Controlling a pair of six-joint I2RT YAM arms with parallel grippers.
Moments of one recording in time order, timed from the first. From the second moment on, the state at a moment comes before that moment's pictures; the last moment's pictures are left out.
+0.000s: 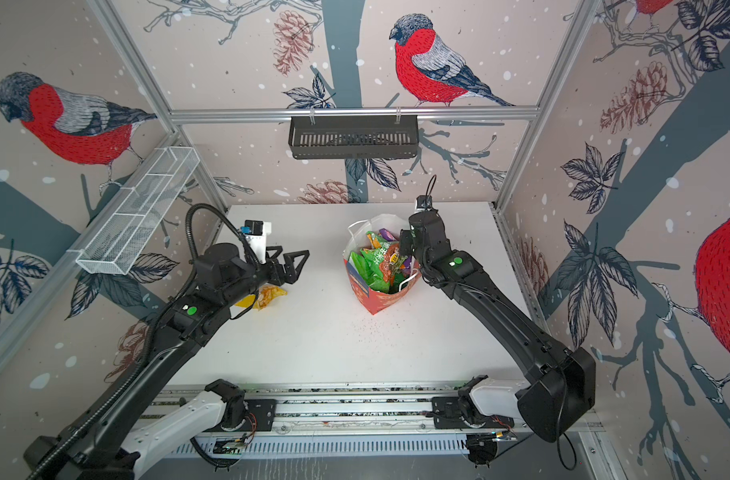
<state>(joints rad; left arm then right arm) -0.47 0.92 0.94 -0.30 0.19 -0.33 0.55 1.29 1.22 -0.41 0.32 0.30</state>
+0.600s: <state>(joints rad) -0.86 1.13 1.03 -0.15 0.10 -0.47 0.52 1.23 1.18 -0.42 0.24 0.31</state>
